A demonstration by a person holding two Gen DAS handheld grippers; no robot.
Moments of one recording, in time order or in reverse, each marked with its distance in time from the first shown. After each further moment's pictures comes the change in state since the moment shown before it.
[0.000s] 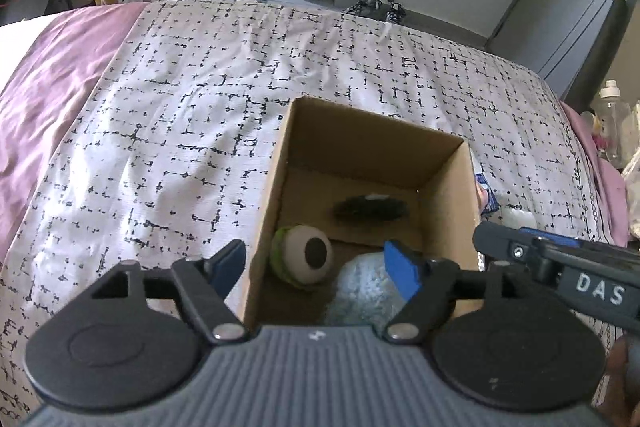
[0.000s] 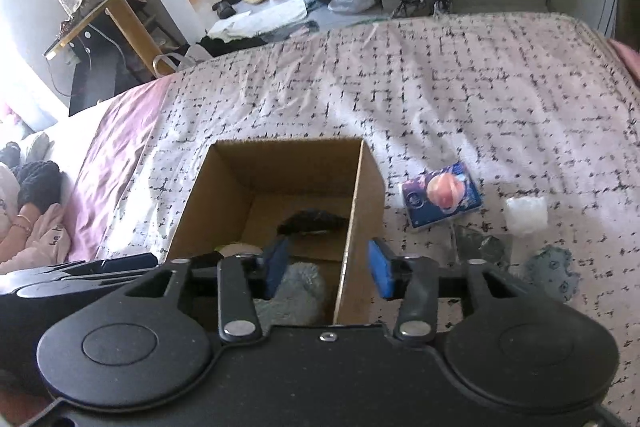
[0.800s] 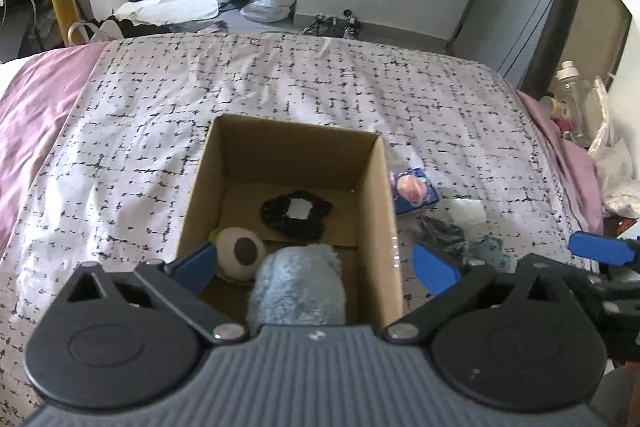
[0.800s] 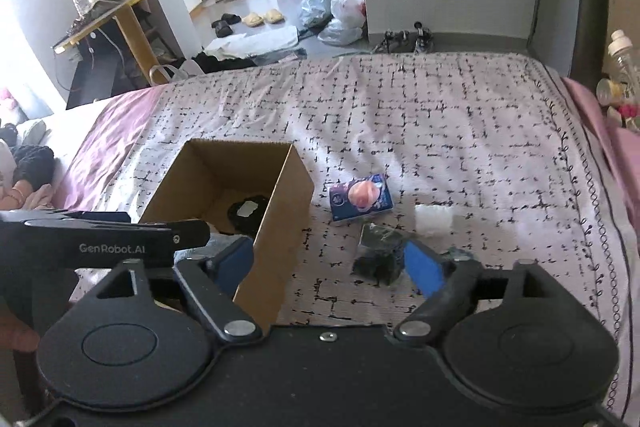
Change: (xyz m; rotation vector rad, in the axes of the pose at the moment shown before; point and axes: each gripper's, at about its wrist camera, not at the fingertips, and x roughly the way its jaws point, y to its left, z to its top) left arm -0.026 -0.054 -0.019 0.095 -0.072 -0.057; right arm -0.073 -0.055 -0.028 -0.088 -0.095 -0.044
